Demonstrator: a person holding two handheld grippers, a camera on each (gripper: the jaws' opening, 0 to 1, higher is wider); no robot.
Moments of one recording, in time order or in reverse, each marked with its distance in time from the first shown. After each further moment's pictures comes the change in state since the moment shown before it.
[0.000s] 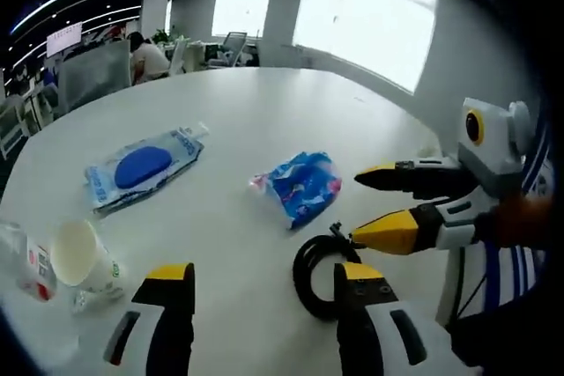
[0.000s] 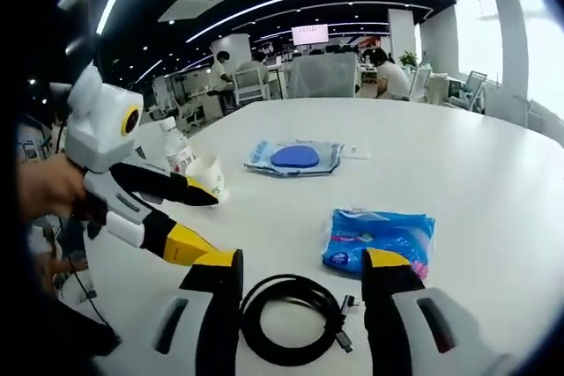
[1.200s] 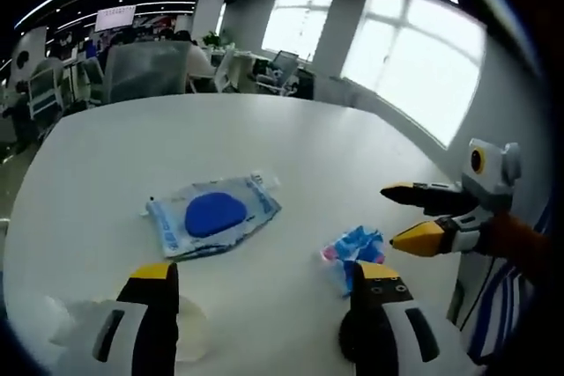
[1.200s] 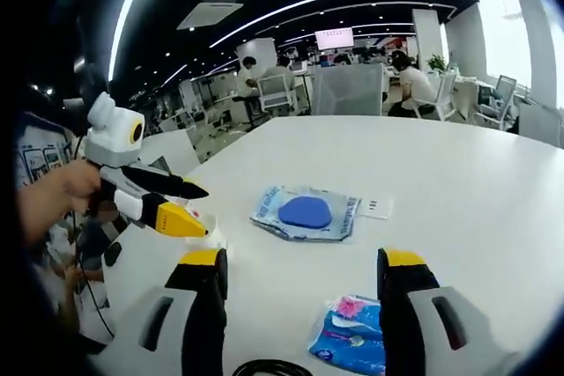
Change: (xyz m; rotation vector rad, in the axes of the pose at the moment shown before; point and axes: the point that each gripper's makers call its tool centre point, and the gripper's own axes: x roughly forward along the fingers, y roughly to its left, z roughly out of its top) left arm -0.011 0.111 0.084 -0.209 -0.039 0.091; right arm 0.067 -0.030 0.108 0.008 0.013 0.149
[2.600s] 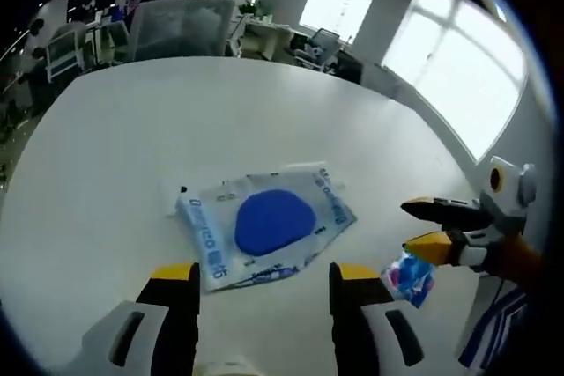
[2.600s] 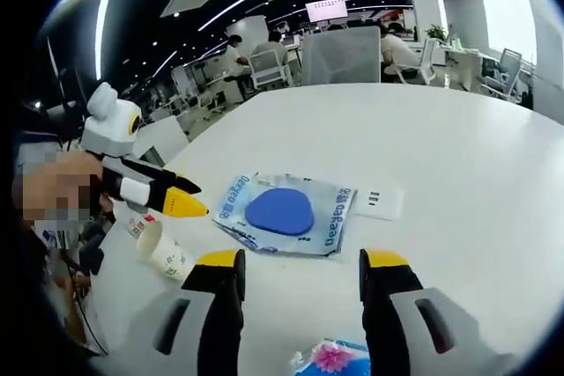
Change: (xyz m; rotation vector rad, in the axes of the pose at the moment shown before) left arm 0.079 0.080 0.005 -0.129 0.111 0.093; right arm 0.100 -0.034 -0.018 0.047 0.111 -0.006
